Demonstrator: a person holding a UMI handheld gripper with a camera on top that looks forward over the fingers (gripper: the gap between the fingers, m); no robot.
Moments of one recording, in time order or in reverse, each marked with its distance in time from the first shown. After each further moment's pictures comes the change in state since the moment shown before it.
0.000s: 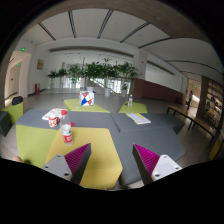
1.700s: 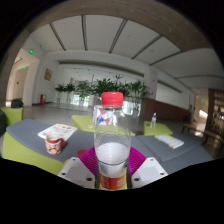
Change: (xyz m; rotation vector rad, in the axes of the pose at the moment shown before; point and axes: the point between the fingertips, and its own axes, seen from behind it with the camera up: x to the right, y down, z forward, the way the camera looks) arm -0.243 -0.062 0.327 0.241 -0.065 -0.038
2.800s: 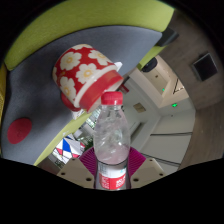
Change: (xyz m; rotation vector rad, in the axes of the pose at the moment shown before) arm -0.274 -0.056 0.248 0.717 -0.009 -2.143
